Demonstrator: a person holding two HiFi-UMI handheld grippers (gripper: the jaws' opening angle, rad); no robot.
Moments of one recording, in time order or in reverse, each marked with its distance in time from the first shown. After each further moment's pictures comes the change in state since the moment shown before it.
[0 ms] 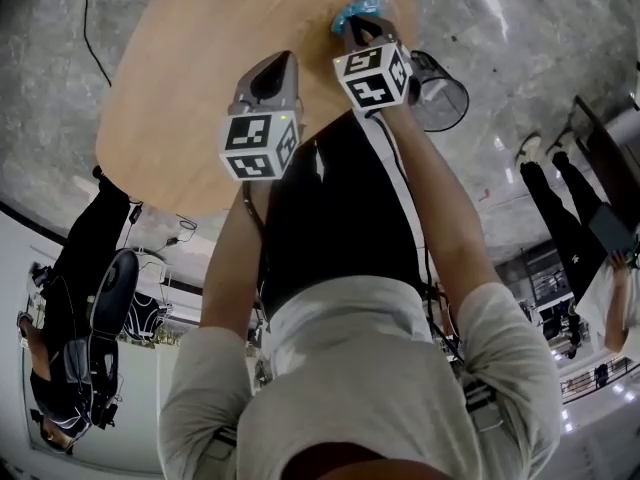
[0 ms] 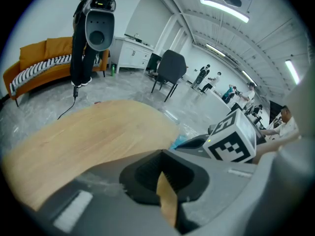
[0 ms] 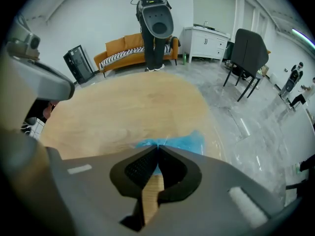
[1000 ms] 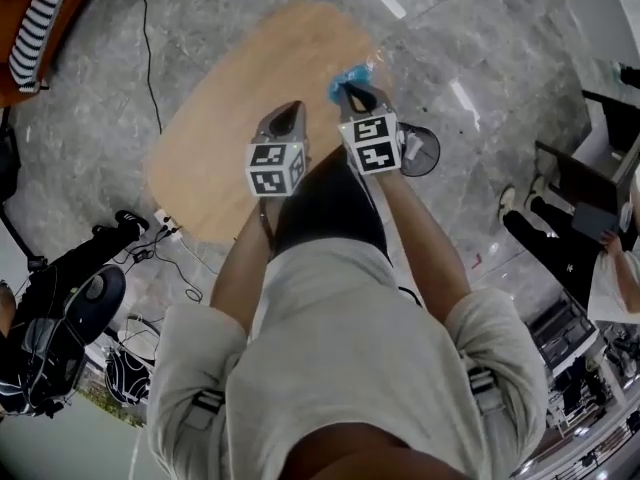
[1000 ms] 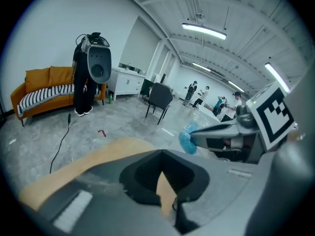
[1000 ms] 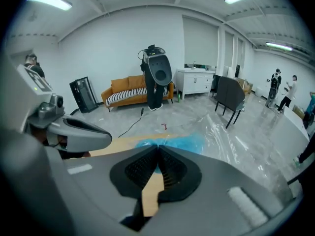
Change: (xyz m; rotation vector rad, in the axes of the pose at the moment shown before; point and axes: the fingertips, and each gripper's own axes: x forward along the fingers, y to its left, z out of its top) left arm -0.227 -0.070 0.045 0.086 -0.235 -0.025; right arm -0.300 0.117 0.100 0.060 -0.355 -0.054
